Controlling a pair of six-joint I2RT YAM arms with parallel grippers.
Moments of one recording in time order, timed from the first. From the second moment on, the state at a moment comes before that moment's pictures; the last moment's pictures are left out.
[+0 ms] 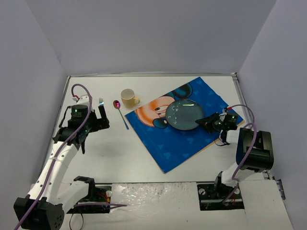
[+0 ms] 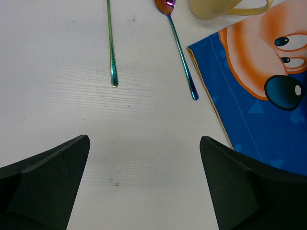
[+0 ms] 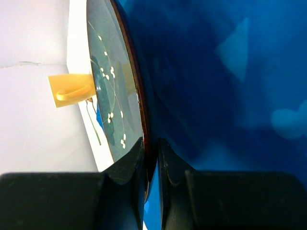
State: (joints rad) left arm -0.15 0.95 0.89 -0.61 -0.04 -0.33; right arm -0.20 1.59 0.49 0.47 -0.67 0.94
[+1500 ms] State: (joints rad) left arm -0.15 1.03 0.91 -0.62 -0.03 -0.34; right arm -0.23 1.39 0.52 0.13 -0.45 0.68
